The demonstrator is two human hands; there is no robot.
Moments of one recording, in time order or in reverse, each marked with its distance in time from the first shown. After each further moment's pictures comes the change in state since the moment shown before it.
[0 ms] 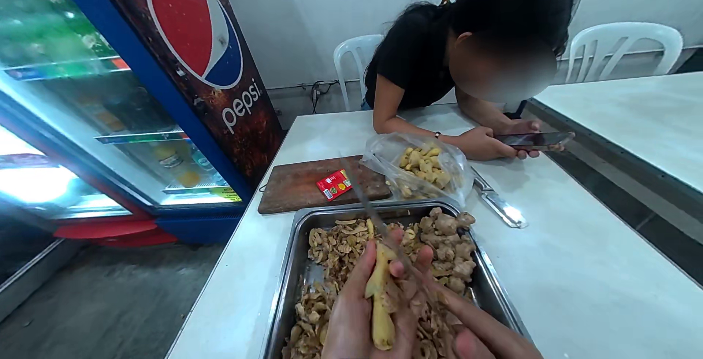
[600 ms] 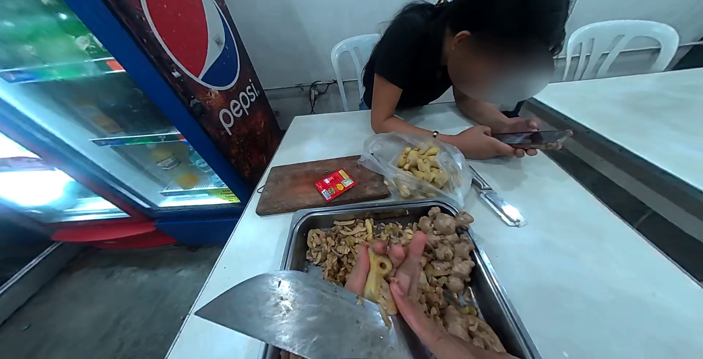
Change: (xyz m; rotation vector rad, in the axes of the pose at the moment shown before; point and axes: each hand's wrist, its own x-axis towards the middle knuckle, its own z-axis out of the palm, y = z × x) left_hand -0.003 -0.010 -0.016 -0.138 -0.214 0.120; right_hand 0.005 0.018 0.020 -0.556 0.036 -0.109
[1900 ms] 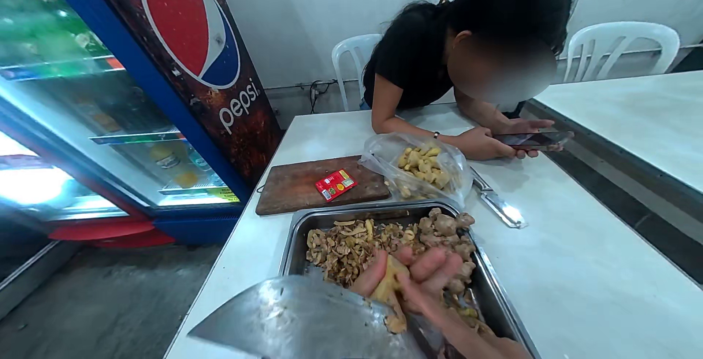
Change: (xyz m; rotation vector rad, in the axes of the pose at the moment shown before) left_hand 0.005 0.014 -0.013 0.066 -0.216 -0.262; right_hand 0.002 -0.001 -0.020 0.029 -0.046 -0.044
